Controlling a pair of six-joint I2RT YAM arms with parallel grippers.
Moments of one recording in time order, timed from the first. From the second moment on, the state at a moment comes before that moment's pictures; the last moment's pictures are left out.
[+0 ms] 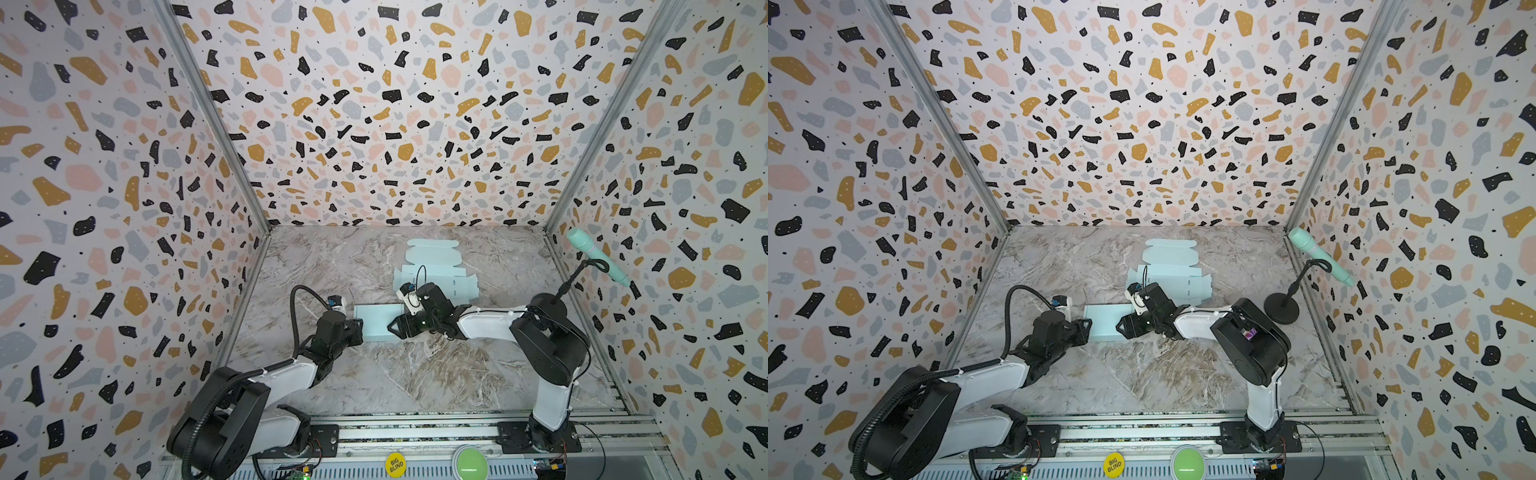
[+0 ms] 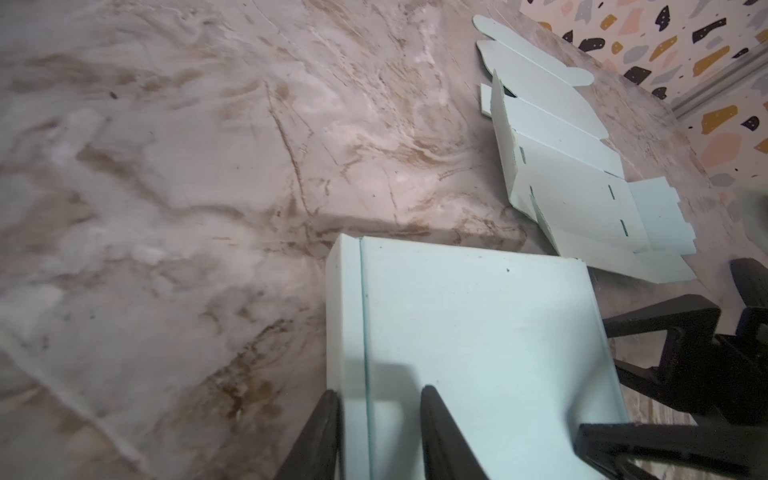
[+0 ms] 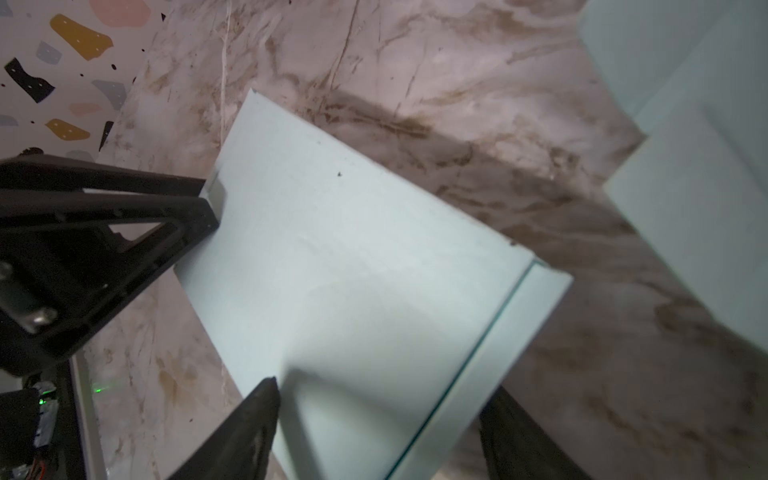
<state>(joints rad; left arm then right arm) -0.40 1.27 0.30 0.36 0.01 -0.54 0.79 1.89 1.02 0.12 -0.36 0.36</state>
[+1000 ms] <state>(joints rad) -0.14 1.71 0.67 0.44 0.06 -0.54 0.72 2.30 1.61 0.03 -0.38 0.37</state>
